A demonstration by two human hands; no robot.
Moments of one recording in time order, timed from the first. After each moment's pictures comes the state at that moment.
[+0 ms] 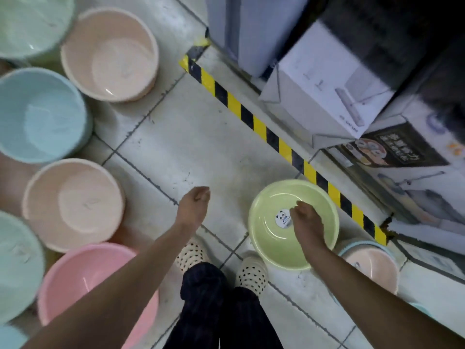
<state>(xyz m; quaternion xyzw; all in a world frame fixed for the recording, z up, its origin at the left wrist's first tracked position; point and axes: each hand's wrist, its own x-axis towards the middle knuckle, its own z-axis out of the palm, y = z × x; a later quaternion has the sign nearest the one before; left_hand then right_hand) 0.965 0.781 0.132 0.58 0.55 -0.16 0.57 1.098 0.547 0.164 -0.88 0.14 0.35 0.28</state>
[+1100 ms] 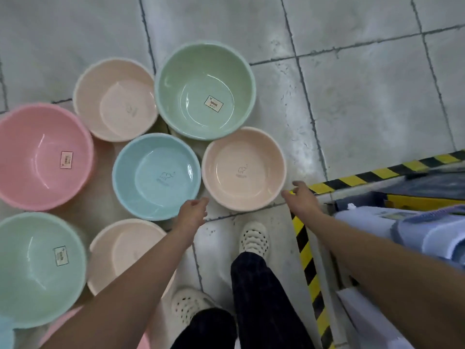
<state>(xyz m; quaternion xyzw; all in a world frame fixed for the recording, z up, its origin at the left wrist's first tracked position) 0.996 1.217 0.149 0.22 0.76 0.06 0.62 1.269 1.179 0.175 -0.85 -0.23 0.48 0.06</state>
